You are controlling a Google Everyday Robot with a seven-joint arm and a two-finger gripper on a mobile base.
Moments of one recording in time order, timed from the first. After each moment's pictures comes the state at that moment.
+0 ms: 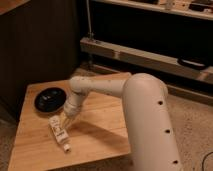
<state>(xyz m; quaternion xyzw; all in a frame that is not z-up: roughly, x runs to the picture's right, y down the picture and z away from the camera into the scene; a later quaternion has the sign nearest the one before) -0.220 0.194 0.800 -0.57 0.09 0.46 0.67</state>
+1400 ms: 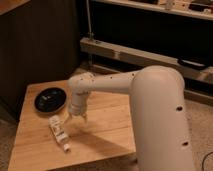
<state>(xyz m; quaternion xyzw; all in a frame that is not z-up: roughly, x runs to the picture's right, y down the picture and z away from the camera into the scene) -0.172 0.176 0.773 -0.45 0.14 0.52 0.71</state>
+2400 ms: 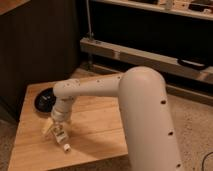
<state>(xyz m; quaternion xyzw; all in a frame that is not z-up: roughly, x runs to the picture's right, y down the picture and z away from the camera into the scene) -0.272 0.212 0.753 -0.53 0.08 0.43 0.73</state>
